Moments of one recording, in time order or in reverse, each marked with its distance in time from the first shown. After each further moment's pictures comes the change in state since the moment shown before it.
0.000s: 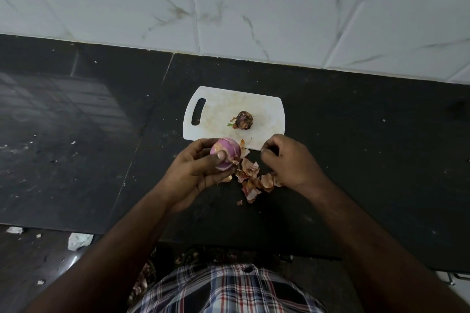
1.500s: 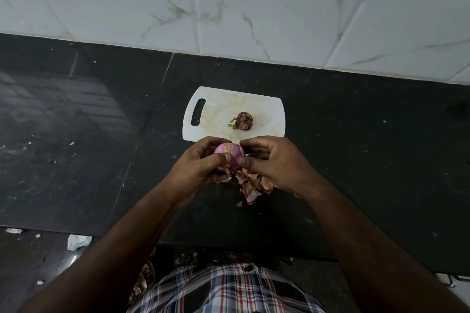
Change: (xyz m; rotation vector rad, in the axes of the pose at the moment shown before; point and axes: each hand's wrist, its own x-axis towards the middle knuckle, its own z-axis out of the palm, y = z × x) left_hand 0.014 0.001 0.002 0.351 -0.006 0.072; right_hand 0.003 -0.008 0.007 0.383 -0.175 -0.101
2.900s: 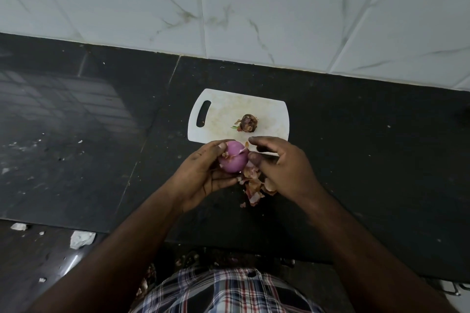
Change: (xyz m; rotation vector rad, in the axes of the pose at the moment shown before) left_hand -0.011 0.004 0.006 -0.252 -0.013 -0.134; right_hand -0.009 0.011 0.008 -0.145 0.214 -0.136
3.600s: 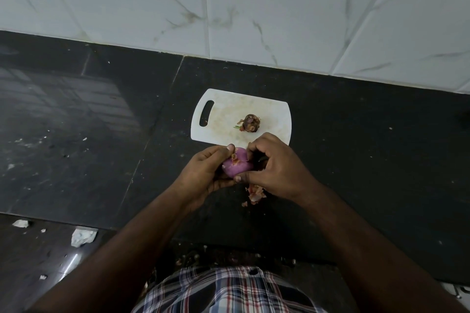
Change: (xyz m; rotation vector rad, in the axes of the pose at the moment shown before) left_hand 0.000 -0.007 0.004 0.113 0.096 0.032; right_hand 0.006 -0.009 0.006 -0.116 -0.173 -0.153
